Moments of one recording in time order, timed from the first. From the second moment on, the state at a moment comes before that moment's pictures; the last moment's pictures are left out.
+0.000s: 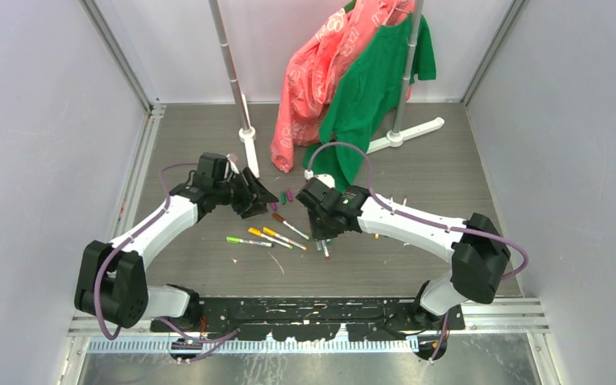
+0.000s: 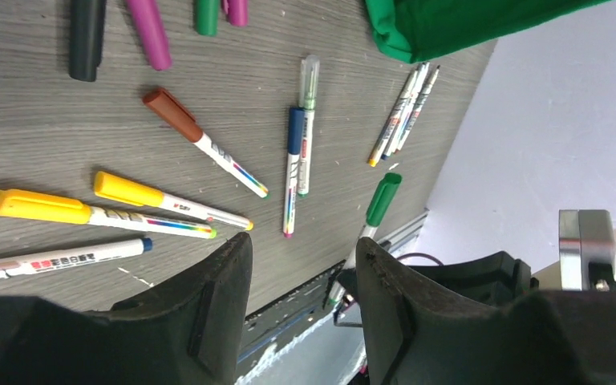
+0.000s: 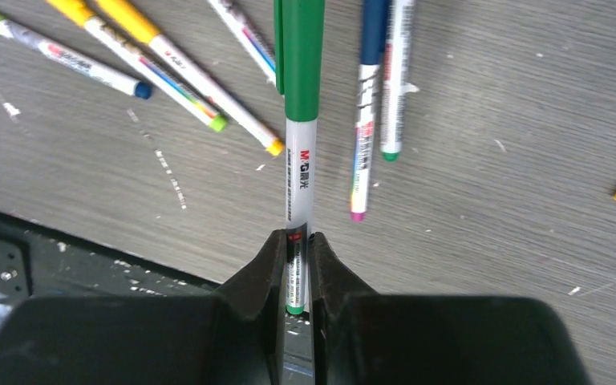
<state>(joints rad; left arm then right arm) -0.32 1.32 0.83 -0.32 0.48 -0.95 0.95 1.51 1.15 -0.76 0.17 0.72</state>
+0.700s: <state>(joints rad) -0.35 1.32 0.82 -0.22 0.53 -1.00 1.04 1.70 1.36 -0.71 0.04 0.71</state>
